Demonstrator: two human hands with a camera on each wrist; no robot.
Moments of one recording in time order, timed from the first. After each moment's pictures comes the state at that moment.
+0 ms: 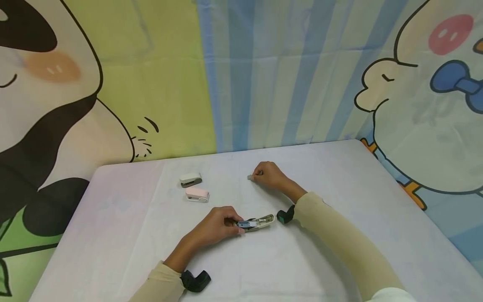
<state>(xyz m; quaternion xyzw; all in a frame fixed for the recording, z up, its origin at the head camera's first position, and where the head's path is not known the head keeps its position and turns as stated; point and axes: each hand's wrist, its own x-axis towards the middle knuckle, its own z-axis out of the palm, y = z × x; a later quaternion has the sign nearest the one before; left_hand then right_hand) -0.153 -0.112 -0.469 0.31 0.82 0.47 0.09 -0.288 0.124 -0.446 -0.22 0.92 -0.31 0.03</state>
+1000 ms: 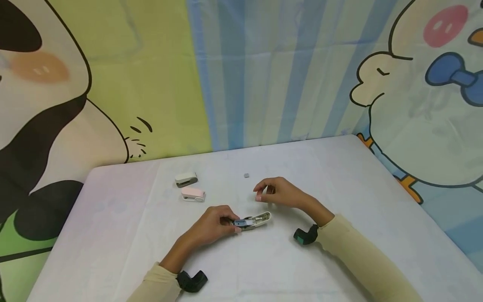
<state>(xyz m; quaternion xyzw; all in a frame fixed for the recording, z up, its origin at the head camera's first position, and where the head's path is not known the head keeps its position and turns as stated) -0.153 -0.109 -0.469 0.30 0.82 0.47 0.10 -0.215 0.166 -0.428 -0.30 0.85 -0.41 0.13</state>
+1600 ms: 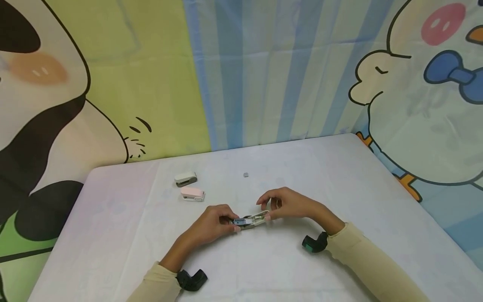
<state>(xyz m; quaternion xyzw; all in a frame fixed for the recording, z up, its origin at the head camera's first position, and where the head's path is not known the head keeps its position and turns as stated) -0.154 -0.109 -0.471 0.30 0.83 0.47 0.09 -0.187 0.183 -0.422 -0.35 0.82 -0.41 0.20</state>
